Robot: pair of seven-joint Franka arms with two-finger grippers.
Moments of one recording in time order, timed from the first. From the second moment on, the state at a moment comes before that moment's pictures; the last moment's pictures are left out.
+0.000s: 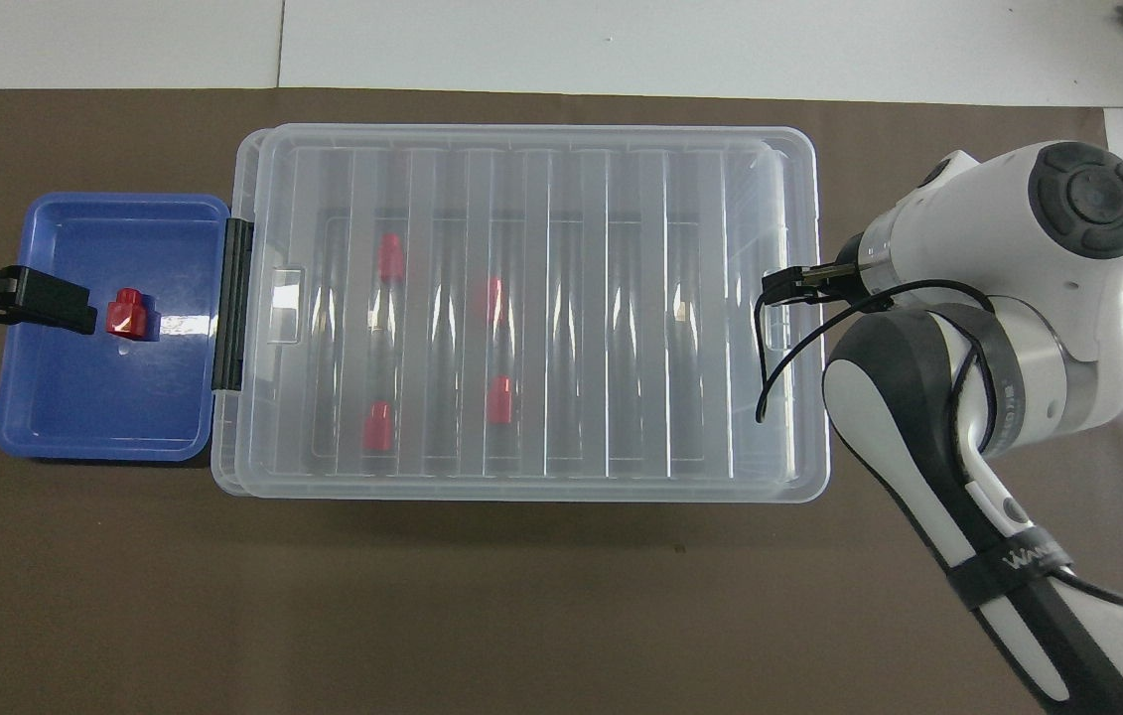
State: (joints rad) left arm -0.03 0.01 -0.02 -1.56 -0.02 1.56 0.06; right arm 0.15 0.17 0.04 -1.81 0.01 2.08 0.11
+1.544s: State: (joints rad) left arm -0.03 0.01 -0.02 -1.56 -0.02 1.56 0.06; right arm 0.03 0.15 0.04 -1.79 -0.15 1.98 0.11
